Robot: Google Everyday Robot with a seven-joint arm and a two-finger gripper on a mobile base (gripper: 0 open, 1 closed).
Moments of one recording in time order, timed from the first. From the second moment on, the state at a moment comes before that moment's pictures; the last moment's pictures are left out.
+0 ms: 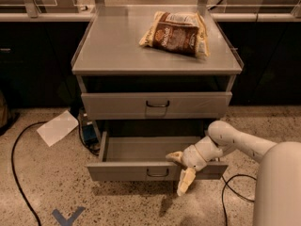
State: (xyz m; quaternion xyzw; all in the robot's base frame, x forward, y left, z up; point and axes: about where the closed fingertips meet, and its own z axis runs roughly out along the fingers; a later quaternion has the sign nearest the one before) arm 0.506 -0.090 0.455 -0.62 0.63 0.43 0.19
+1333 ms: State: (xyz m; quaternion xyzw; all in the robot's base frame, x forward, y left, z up) arm 0.453 -0.092 0.471 -0.62 0.61 0.48 0.11
